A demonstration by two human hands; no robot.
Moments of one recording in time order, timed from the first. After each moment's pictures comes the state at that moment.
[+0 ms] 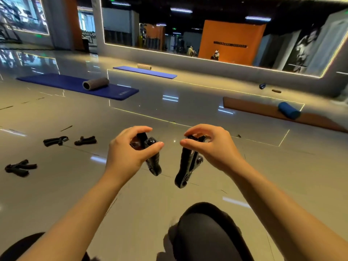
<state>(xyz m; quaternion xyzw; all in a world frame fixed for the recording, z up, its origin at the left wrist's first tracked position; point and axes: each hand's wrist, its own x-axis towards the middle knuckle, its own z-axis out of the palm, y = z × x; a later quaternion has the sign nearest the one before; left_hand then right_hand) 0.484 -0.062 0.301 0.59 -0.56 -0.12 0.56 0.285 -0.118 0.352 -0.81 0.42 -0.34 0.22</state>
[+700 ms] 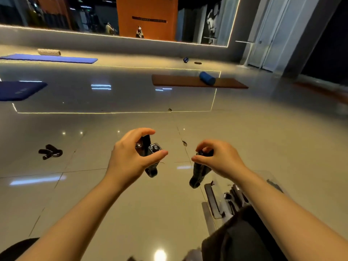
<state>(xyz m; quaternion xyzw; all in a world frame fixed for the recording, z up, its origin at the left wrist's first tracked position) 0.272 -0.068 0.289 0.46 -0.73 -0.21 0.46 0.042 -0.052 0.292 -0.67 0.69 -0.25 0.15</state>
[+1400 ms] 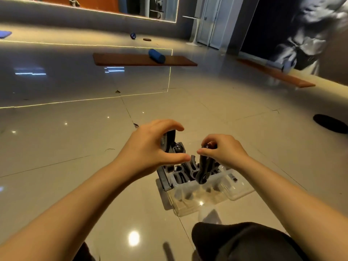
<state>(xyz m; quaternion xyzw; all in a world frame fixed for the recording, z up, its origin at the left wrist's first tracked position) 0.111 -0.013 0.299 0.25 -0.90 -0.24 0.28 -0.109 0.048 0.269 -0.54 0.81 -0.17 0.12</state>
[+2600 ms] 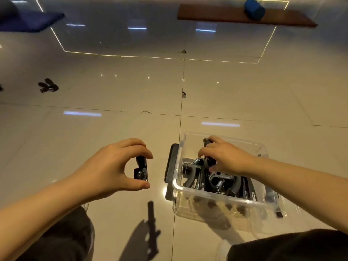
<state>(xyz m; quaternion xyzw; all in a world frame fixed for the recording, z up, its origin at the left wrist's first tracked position) 0.049 -0.027 0.195 0.52 -0.82 -0.21 0.10 -0.253 -0.108 0.121 -0.89 0.42 0.09 0.14</state>
